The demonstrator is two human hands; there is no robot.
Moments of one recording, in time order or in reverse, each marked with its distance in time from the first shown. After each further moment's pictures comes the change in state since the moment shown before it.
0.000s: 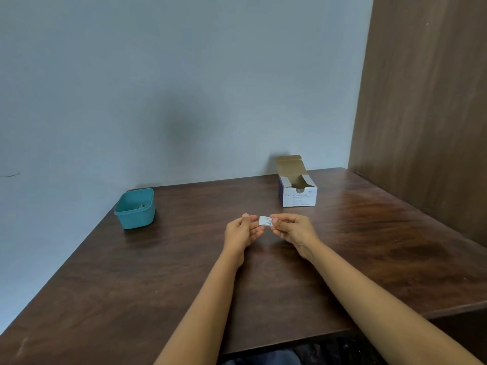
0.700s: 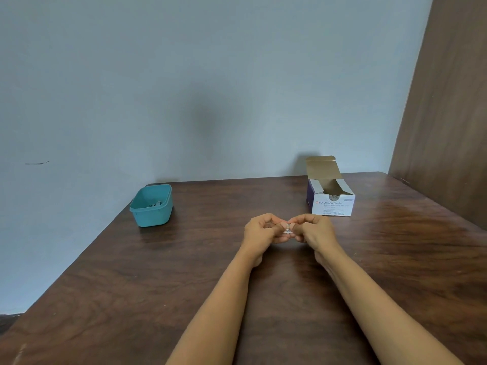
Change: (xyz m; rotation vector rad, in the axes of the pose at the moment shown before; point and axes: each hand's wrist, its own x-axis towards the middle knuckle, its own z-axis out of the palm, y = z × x) left_hand 0.044 -0.003 -0.012 0.216 -0.168 0.155; right_hand 0.049 0.009 0.021 -0.289 0.136 -0.057
